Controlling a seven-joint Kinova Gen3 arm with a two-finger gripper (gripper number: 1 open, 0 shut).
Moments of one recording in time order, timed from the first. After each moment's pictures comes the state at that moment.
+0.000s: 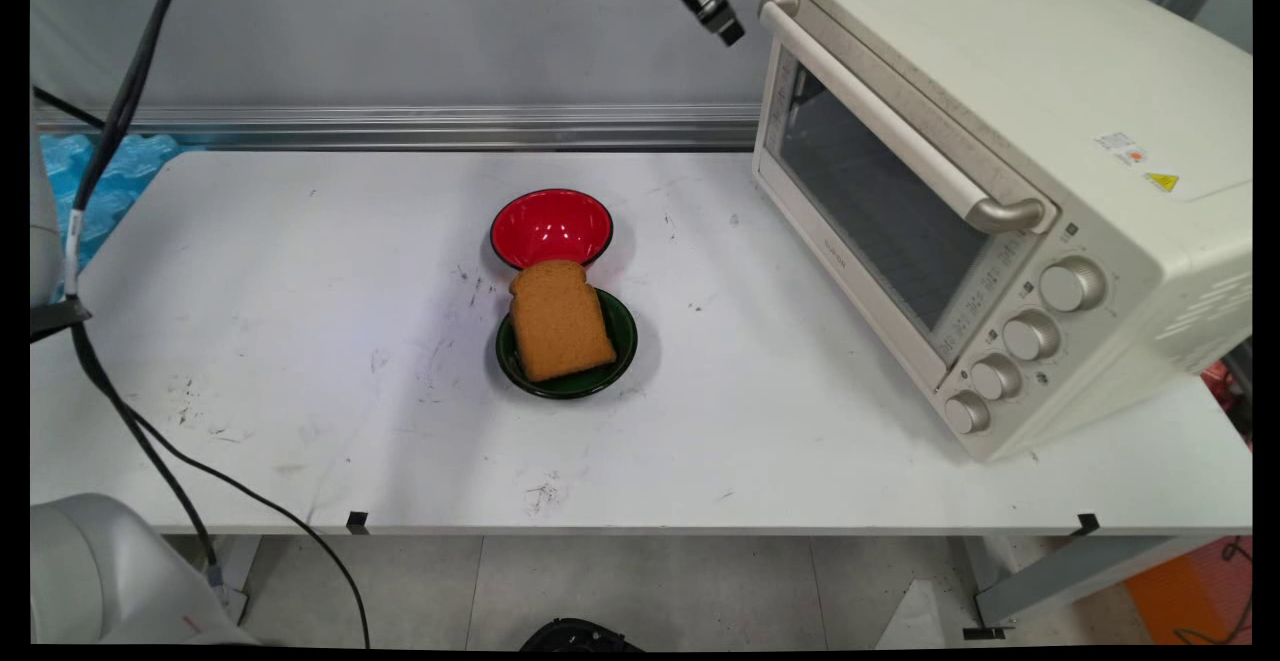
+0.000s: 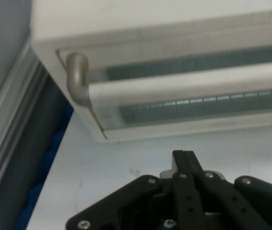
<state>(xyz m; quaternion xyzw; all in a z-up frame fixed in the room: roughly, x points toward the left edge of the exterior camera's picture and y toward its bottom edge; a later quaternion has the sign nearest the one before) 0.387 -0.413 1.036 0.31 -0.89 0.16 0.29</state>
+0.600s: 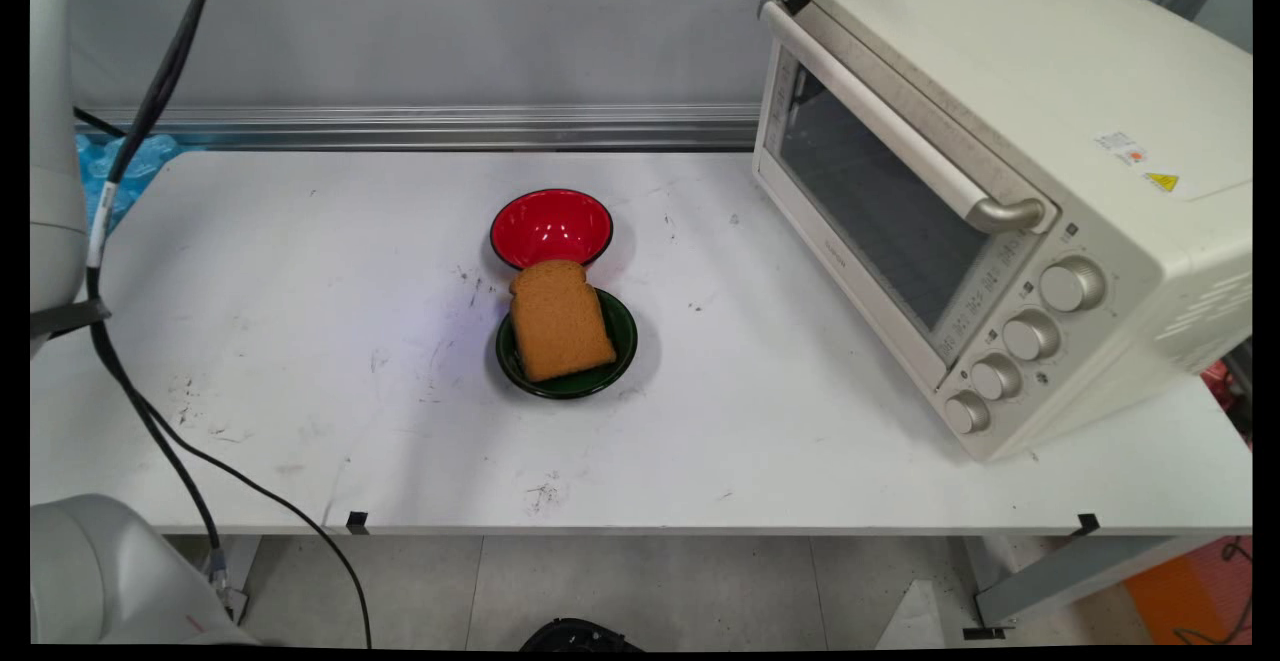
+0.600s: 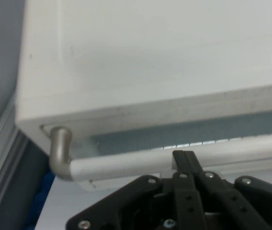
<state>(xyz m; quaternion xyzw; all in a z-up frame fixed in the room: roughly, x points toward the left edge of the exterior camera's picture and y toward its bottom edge) 0.351 -0.428 1.054 0.30 -0.88 0.17 0.33</state>
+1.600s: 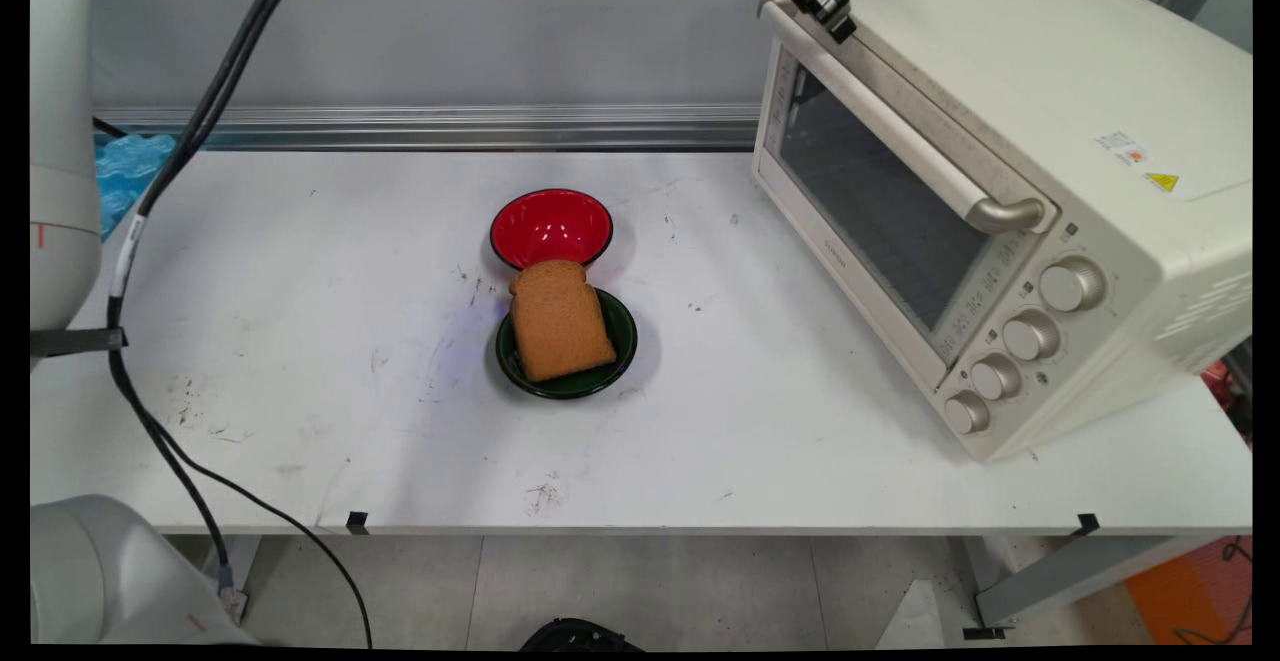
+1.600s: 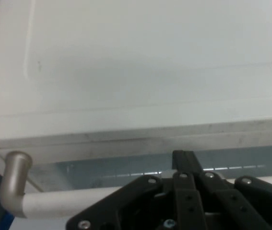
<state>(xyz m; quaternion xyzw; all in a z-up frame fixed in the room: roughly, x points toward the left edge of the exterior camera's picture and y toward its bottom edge) 0.320 -0.434 1.020 0.32 -0.86 0.16 0.36</state>
